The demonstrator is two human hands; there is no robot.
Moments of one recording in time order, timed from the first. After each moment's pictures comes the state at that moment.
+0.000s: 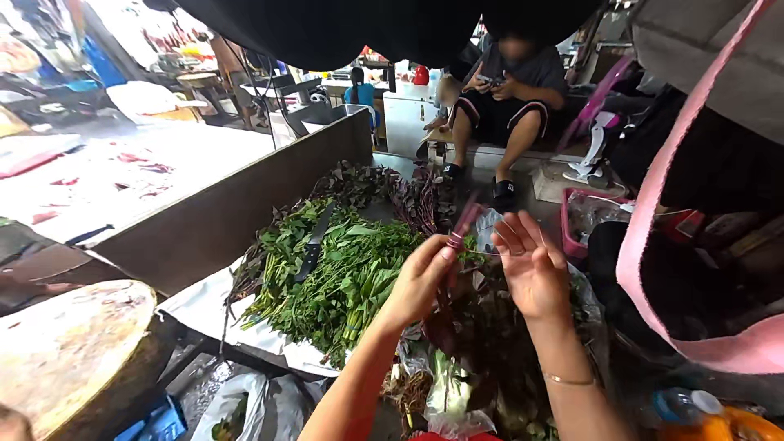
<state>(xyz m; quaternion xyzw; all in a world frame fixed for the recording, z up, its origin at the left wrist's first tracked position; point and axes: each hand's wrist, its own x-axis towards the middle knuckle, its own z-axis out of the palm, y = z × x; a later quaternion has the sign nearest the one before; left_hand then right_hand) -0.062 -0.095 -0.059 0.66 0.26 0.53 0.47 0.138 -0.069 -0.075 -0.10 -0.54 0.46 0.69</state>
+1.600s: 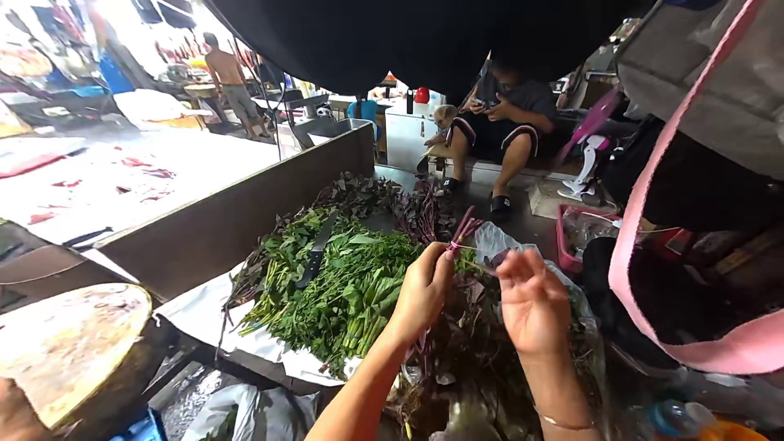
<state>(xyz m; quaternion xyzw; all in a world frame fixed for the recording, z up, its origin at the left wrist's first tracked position) -0.057 -0.108 -0.045 0.67 0.40 0.54 0.33 0.111 -0.114 -0.067 -0.11 -0.54 0.40 0.74</state>
